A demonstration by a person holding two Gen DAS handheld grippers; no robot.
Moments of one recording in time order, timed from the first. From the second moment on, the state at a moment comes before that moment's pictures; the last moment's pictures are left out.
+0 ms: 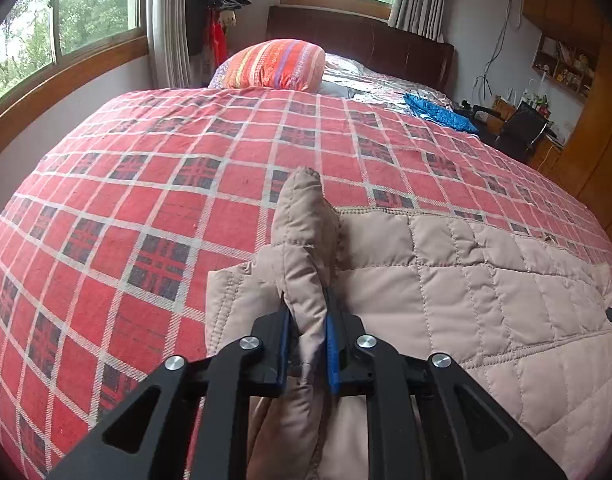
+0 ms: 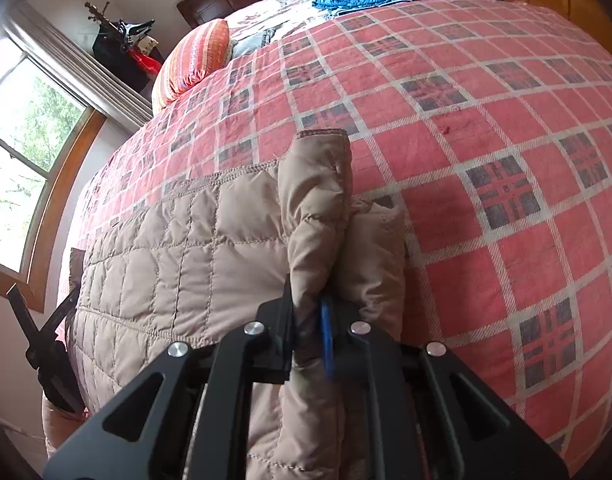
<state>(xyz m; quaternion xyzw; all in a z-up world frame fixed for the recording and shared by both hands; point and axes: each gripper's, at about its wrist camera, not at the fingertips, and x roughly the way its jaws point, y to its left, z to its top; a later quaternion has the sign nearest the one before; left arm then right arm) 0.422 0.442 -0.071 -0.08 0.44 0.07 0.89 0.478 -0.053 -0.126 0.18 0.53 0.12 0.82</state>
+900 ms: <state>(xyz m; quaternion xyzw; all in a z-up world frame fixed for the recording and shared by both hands) 0.258 0.466 -0.062 -0.15 0.45 -0.01 0.88 0.327 -0.068 -0.109 0.15 0.51 0.21 0.82</state>
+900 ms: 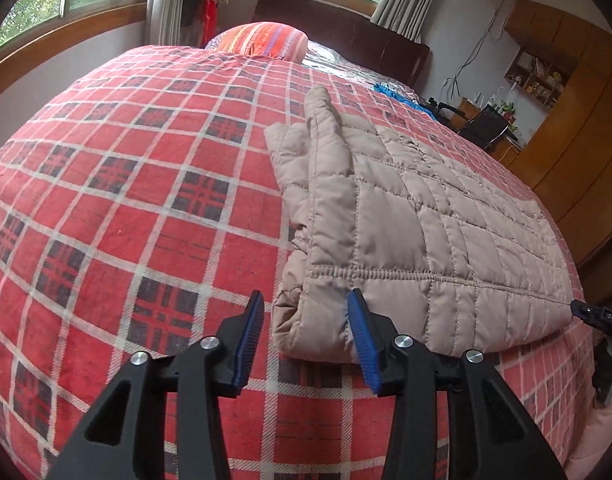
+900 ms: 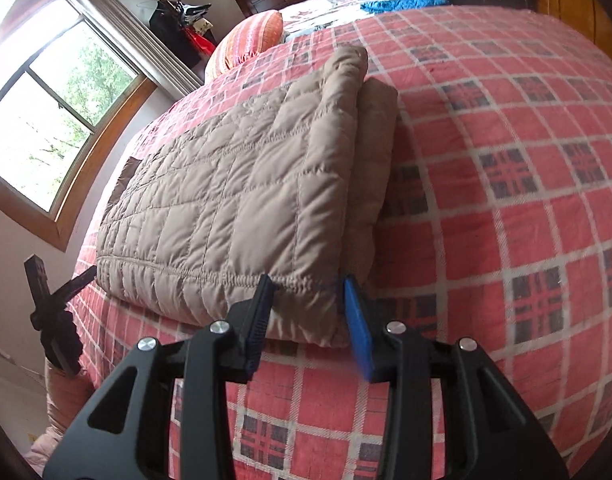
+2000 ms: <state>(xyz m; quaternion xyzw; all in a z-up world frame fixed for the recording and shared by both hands) 0.255 0.461 -0.086 -0.14 0.46 -0.02 0.87 0.332 -0.078 -0.143 0.18 0.55 0.20 0.79</state>
